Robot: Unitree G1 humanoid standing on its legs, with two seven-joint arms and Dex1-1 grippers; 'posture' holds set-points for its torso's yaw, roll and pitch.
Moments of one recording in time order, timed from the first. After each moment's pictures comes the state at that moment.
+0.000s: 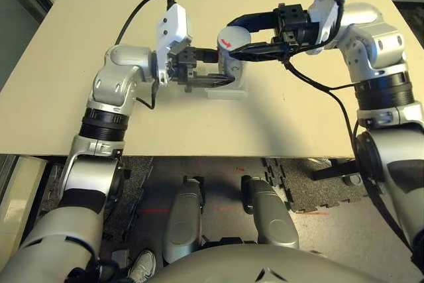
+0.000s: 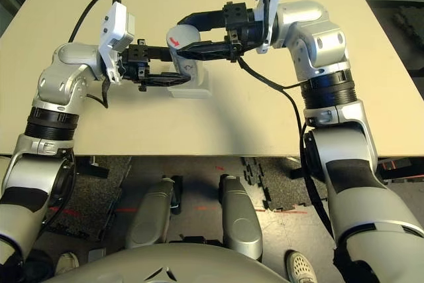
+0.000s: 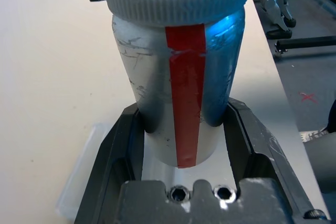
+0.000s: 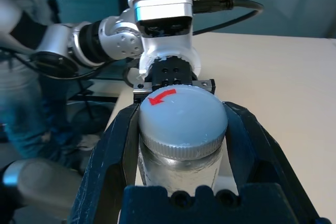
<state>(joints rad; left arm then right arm) -0.76 0.49 -0.12 0.11 -0.31 0.42 -1.29 -1.07 -0.43 0.12 0.44 0.44 0.35 1.49</state>
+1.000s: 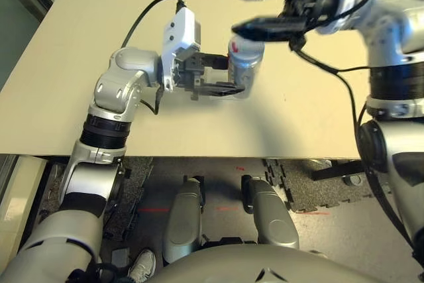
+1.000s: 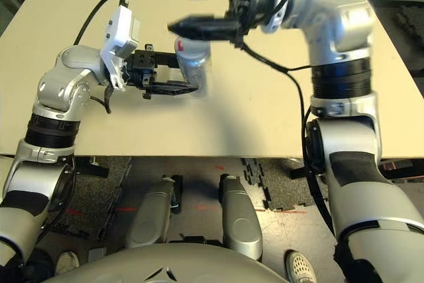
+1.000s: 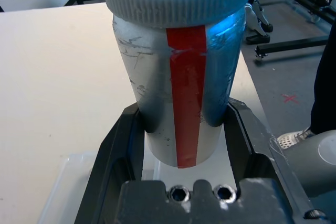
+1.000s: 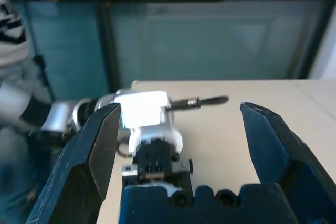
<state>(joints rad) -0.75 0.46 -0.15 0.08 -0.35 0.38 -1.28 -1.06 -0.45 -0.08 0.01 0.65 0.79 1.16</state>
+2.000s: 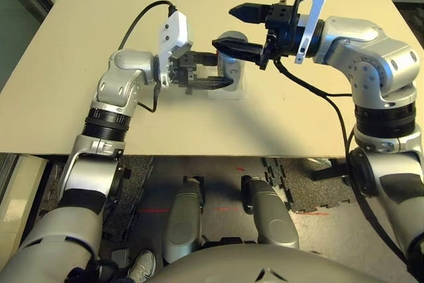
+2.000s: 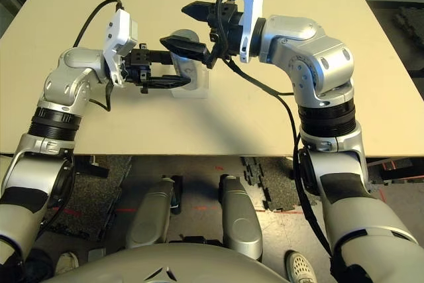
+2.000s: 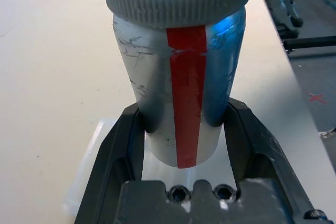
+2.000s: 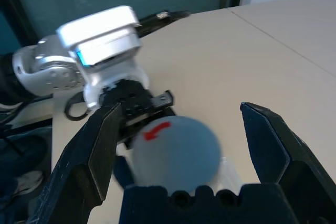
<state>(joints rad) -0.81 0.47 -0.15 0.34 -0.30 0.23 -1.28 -0.89 -0.41 0.07 -0.18 0.52 0.87 0.79</state>
